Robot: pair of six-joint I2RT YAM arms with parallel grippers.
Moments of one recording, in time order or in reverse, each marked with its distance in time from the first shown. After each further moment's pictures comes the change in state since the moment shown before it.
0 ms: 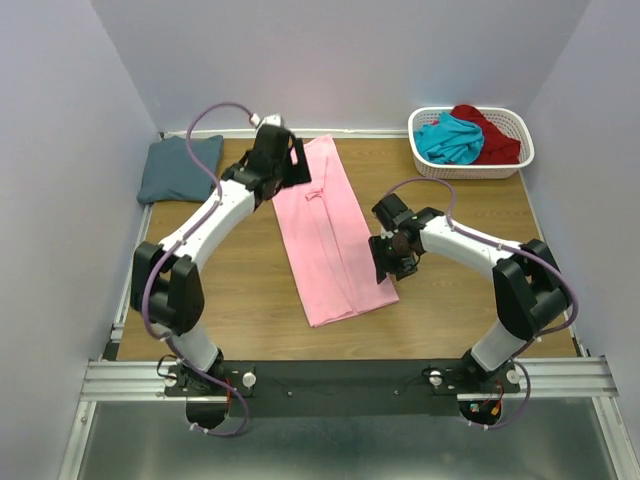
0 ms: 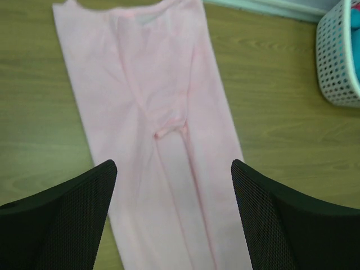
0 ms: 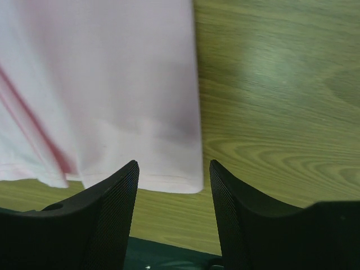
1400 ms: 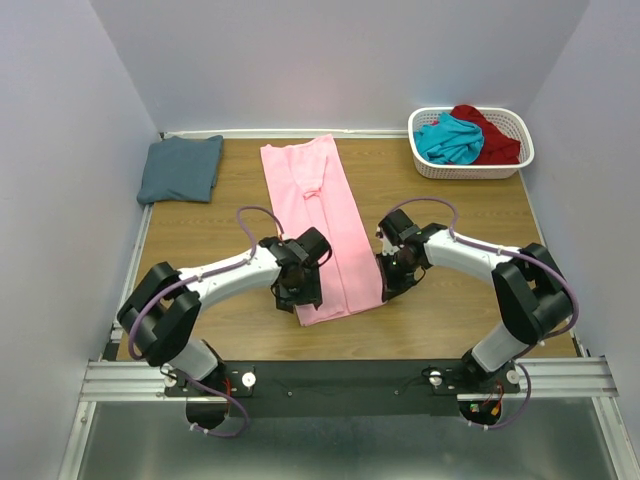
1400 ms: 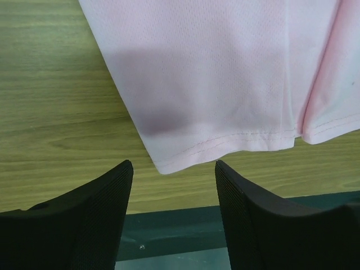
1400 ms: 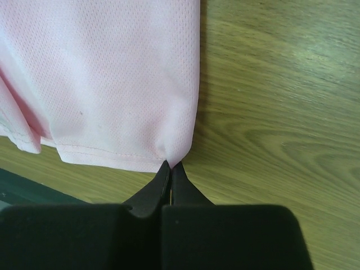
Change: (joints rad) left arm -0.401 -0.238 -0.643 -0.366 0.169 -0.418; right arm -0.042 -0.040 -0.188 0.104 -0.191 -0.010
